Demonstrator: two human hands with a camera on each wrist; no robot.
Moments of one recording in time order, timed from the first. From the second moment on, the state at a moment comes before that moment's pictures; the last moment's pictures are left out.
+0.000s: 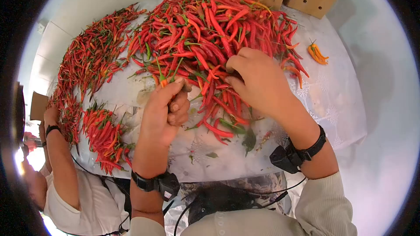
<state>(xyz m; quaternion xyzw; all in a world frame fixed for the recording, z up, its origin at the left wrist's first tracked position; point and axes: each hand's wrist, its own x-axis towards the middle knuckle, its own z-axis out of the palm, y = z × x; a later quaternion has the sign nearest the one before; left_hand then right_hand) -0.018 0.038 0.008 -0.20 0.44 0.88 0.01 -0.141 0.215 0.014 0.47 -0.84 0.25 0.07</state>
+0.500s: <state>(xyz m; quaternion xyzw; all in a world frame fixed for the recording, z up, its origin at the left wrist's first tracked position) -0.016 0.043 0.014 -0.17 0.45 0.88 0.02 -0.126 0.215 0.030 0.21 -0.50 0.82 -0.17</state>
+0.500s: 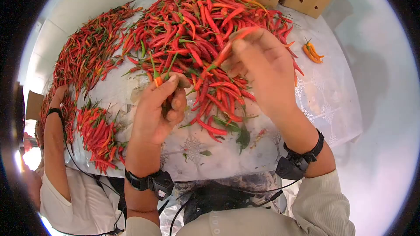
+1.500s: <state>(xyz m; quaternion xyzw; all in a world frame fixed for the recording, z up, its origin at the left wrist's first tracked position) -0.019 0.037 0.005 -0.19 0.42 0.89 -0.05 -0.121 0.199 0.010 0.54 -0.71 0.42 0.16</state>
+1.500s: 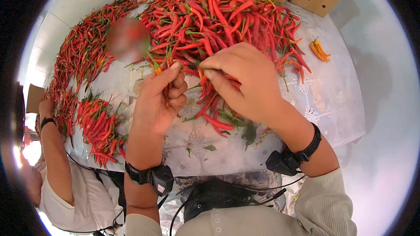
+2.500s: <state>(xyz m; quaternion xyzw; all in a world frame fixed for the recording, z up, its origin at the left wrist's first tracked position) -0.017 0.043 0.007 -0.16 0.51 0.85 -0.06 -0.101 0.200 0.007 0.50 -0.69 0.52 -0.02</state>
